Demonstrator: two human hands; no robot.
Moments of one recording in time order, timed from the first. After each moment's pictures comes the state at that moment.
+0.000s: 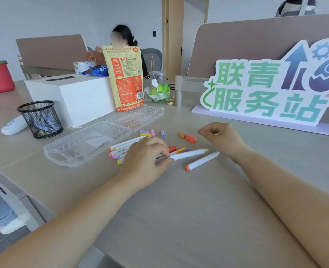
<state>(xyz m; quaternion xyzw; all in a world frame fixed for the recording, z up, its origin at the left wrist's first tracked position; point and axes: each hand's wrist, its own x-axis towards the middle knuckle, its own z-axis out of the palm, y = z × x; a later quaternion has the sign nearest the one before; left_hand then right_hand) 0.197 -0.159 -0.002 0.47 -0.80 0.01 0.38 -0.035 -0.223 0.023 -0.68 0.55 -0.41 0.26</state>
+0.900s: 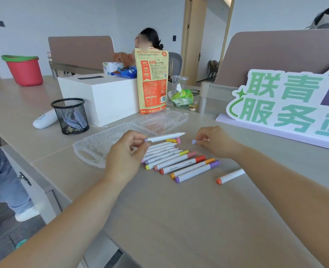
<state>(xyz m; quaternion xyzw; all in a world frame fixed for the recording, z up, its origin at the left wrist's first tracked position) 0.282 -0.161 -0.001 0.57 -0.59 -0.12 0.57 0.037 -0.276 0.029 -0.84 0.50 -0.20 0.06</state>
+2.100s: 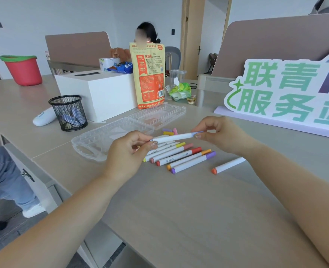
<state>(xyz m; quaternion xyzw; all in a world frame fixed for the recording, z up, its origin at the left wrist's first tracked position) 0.267 -0.143 0.004 0.52 -0.63 -0.17 0.56 0.027 -0.221 0.048 -0.82 0.39 -0.35 0.24</state>
